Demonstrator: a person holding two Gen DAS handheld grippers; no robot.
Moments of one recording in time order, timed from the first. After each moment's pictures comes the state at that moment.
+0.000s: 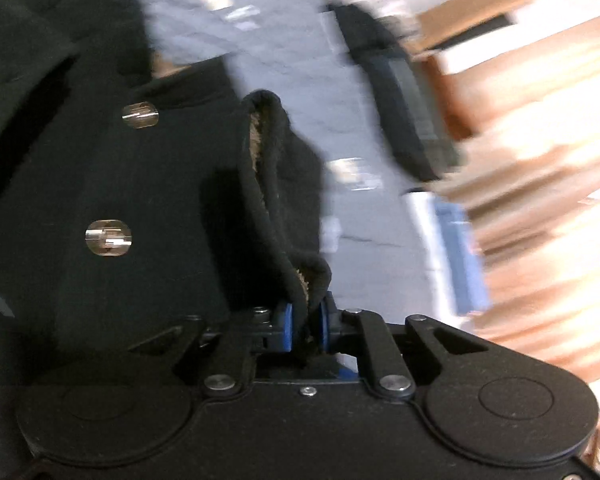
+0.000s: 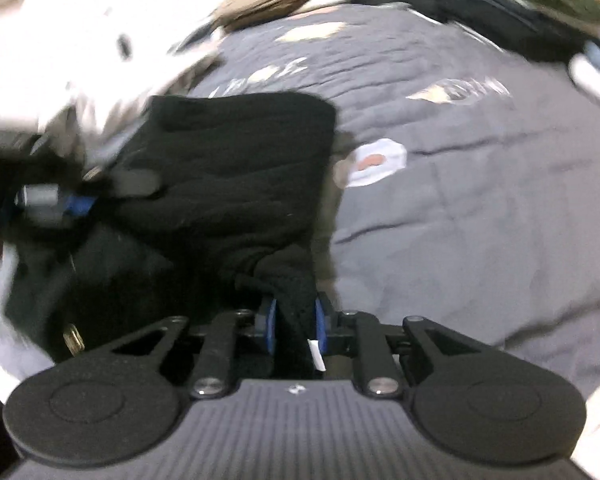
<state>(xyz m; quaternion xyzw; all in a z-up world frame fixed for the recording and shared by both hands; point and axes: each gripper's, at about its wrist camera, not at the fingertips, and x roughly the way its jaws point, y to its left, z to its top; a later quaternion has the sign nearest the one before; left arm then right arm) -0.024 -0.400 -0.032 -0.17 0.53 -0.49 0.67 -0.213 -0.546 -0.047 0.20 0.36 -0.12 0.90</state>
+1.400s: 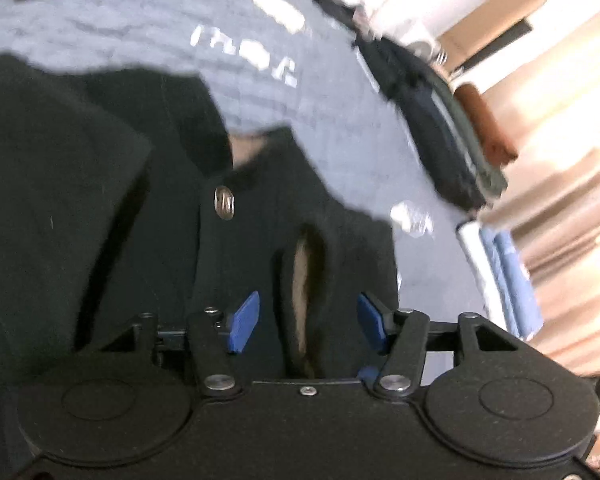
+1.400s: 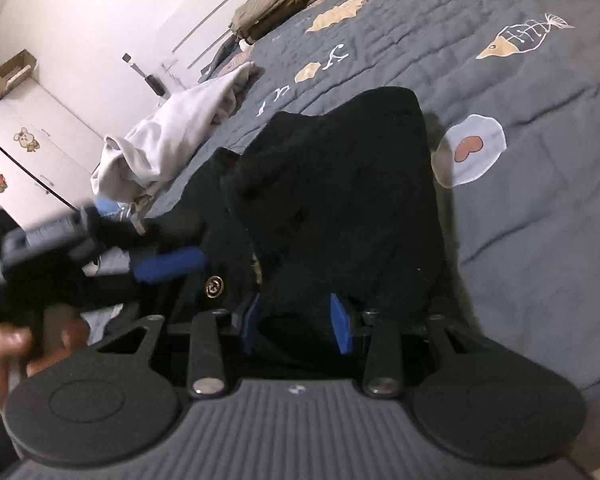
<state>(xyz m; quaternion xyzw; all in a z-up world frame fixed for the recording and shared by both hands) 0.023 -0.372 -0.014 -0.12 0.49 -0.43 0.75 -0.157 -0.555 -0.053 0.37 0.33 -0.02 0.87</state>
